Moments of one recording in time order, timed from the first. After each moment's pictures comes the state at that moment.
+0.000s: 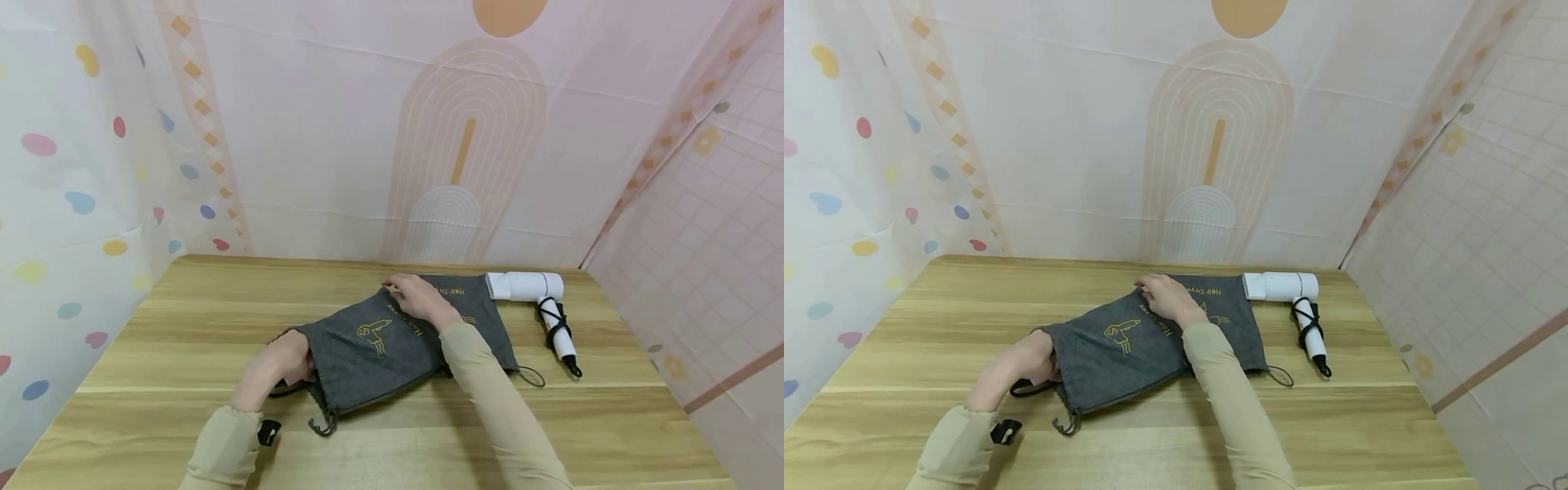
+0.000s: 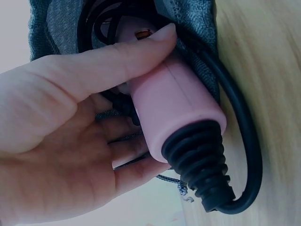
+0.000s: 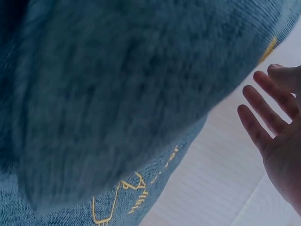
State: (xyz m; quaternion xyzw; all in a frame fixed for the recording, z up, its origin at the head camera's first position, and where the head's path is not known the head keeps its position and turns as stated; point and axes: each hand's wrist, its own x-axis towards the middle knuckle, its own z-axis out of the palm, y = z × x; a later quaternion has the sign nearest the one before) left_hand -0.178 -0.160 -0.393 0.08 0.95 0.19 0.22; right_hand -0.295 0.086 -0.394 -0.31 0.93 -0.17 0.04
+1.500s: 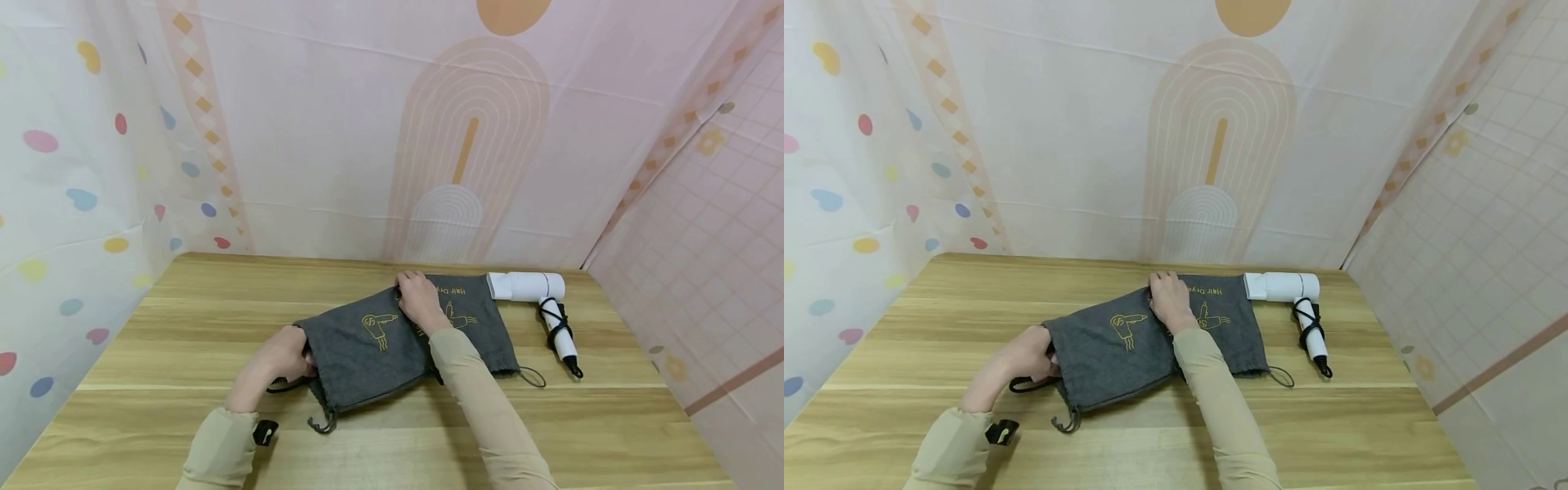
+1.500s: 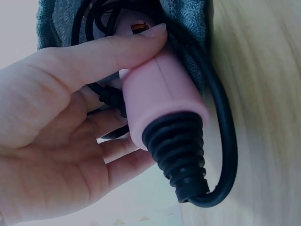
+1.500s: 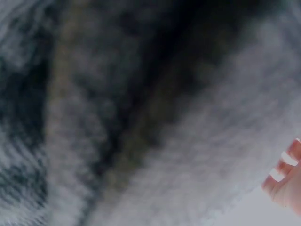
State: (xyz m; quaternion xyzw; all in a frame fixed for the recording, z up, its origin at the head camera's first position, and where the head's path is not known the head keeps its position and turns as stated) left_hand -0.177 -0.170 -0.398 0.10 0.94 0.27 0.15; right_hand -0.297 0.075 -0.420 -0.21 0.97 -0.06 -0.12
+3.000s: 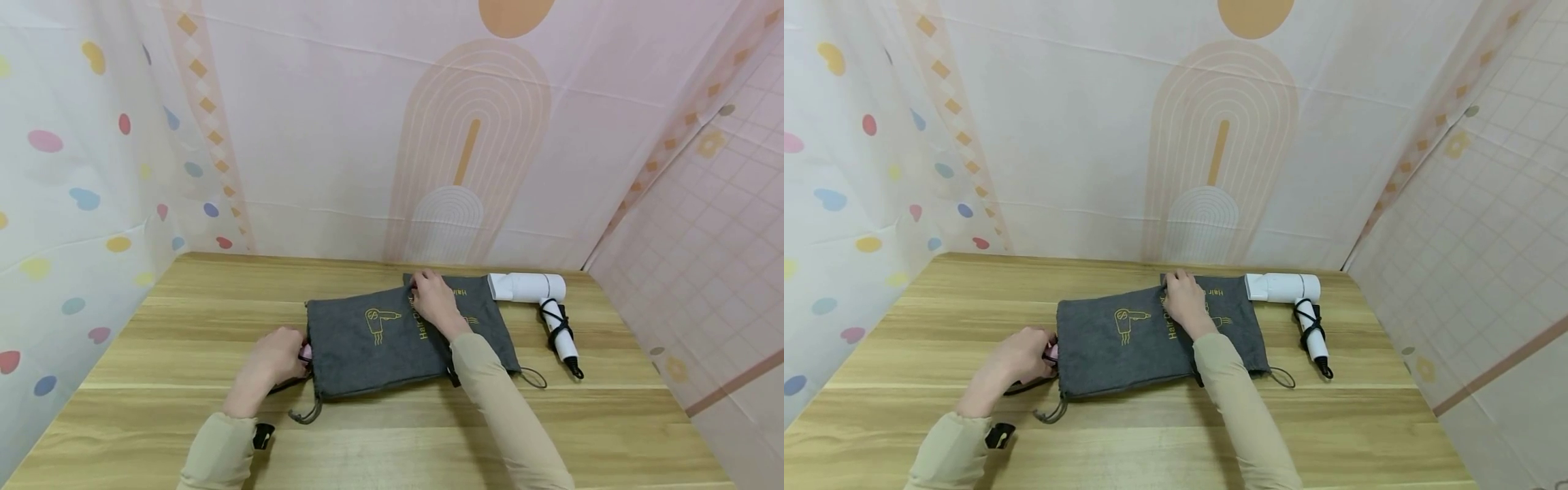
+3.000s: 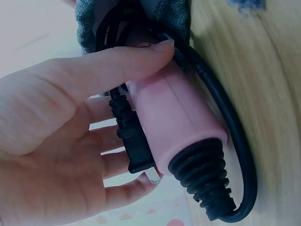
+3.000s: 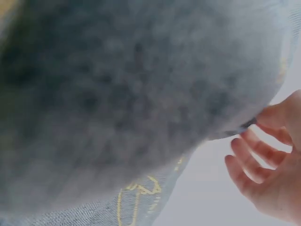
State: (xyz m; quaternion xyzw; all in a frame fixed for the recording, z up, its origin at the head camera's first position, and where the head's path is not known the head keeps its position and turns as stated) left_hand -0.174 -0.176 -0.399 0.10 0.98 0.14 0.08; right_hand -0.283 0.098 -0.405 -0.17 0.98 -0.13 -0.07
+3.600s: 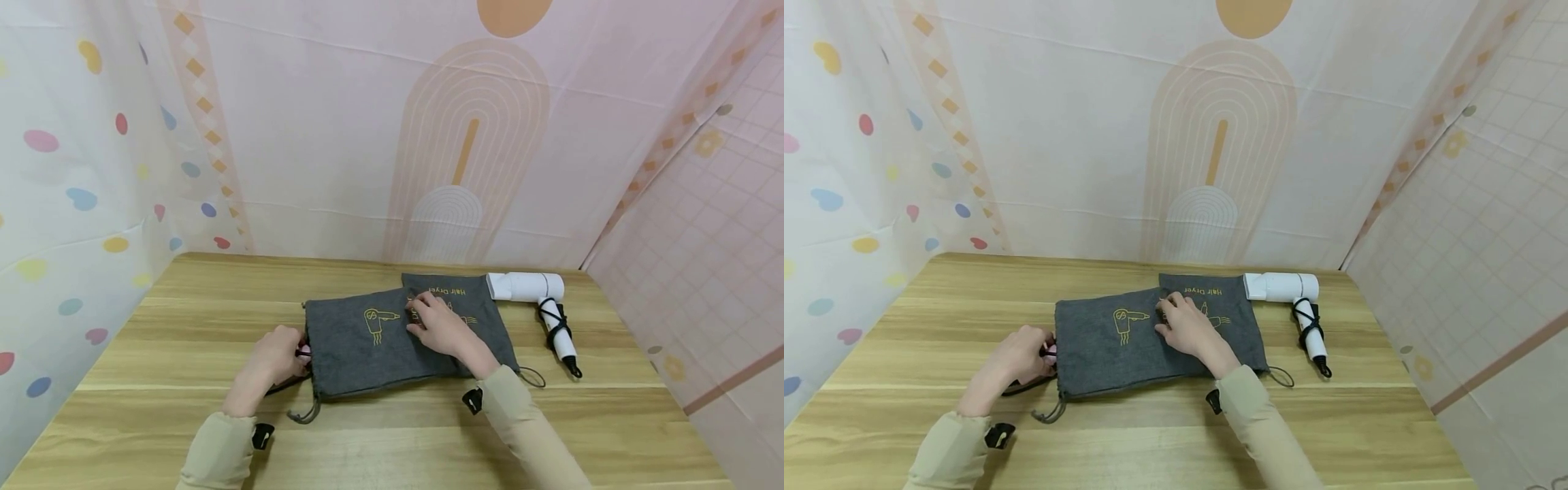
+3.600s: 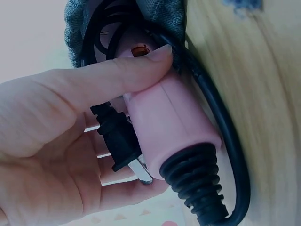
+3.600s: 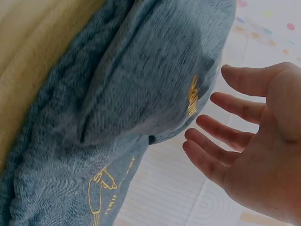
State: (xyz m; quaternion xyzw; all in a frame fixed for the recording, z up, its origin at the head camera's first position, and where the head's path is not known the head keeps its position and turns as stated) left_hand -0.173 -0.177 -0.402 0.10 0.98 0.18 0.06; right_hand -0.222 0.116 -0.380 -0.25 0.95 -0.17 0.04
